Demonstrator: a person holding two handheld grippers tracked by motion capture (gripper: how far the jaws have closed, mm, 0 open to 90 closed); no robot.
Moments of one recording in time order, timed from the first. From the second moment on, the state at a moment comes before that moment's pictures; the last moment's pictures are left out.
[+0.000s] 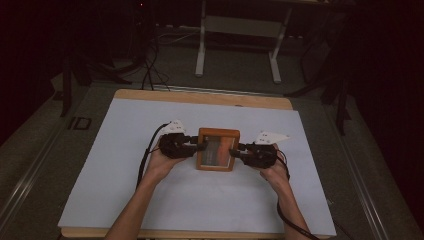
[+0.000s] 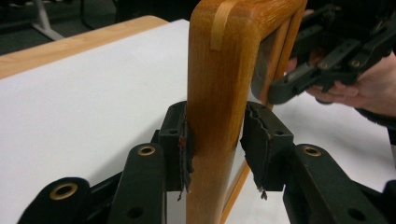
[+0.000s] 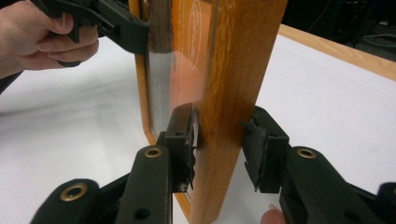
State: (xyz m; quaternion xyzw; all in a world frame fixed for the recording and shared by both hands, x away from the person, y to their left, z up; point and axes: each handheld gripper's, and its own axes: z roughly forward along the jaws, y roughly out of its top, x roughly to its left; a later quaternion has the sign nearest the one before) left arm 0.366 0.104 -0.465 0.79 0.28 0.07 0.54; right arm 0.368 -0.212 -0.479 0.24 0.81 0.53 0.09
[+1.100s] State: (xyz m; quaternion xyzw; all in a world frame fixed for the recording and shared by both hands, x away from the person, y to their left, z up) left arm 0.380 0.132 -0.482 0.76 0.35 0.07 0.55; right arm 0.391 -0.181 -0.491 0.27 0.80 0.54 0.04
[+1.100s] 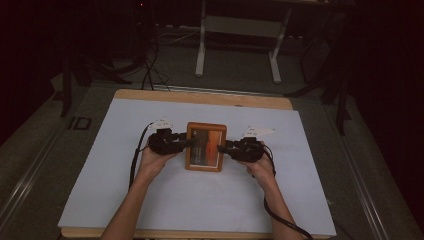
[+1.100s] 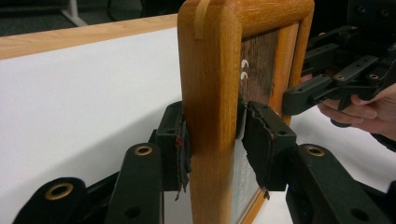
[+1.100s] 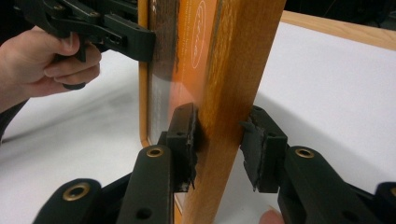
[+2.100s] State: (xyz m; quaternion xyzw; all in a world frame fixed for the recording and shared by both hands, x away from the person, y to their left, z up) left arm 0.383 0.131 -0.483 0.76 0.36 0.06 0.54; right arm 0.396 -0.183 -0.493 0.28 0.80 0.54 0.03
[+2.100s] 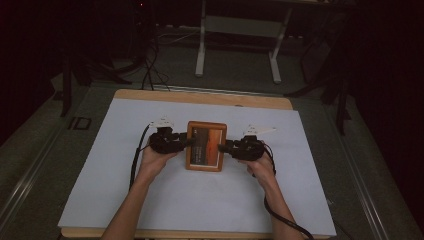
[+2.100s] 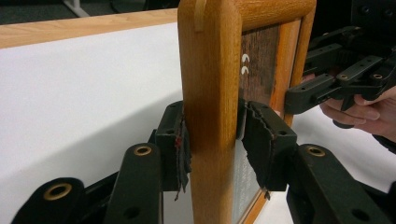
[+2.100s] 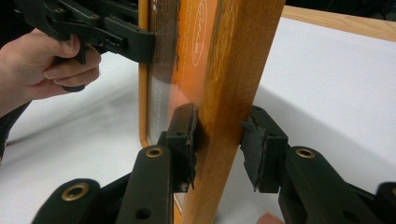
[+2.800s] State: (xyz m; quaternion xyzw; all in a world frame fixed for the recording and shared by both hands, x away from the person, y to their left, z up) left arm 0.357 0.167 -0.471 0.73 0.39 0.08 0.56; right arm 0.380 -0.228 -0.473 0.30 0.78 0.54 0.07
